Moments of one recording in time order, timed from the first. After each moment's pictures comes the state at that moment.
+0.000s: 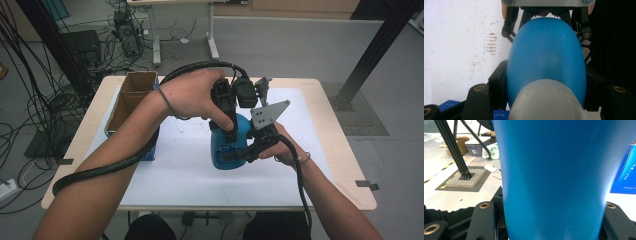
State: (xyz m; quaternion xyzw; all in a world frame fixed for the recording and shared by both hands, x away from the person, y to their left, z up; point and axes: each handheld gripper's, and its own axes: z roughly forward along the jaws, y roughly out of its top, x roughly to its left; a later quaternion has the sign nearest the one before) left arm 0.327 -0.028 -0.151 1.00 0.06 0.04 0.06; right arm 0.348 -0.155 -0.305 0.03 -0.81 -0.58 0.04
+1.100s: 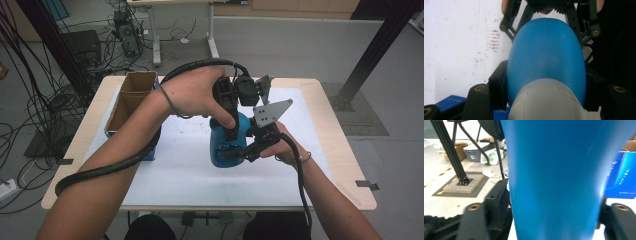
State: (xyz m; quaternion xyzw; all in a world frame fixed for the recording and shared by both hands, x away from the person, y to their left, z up) left arm 0.329 -0.031 -0.149 0.99 0.08 0.05 0.04; right arm 0.349 -0.158 -0.303 0.03 -0.80 -0.60 0.04
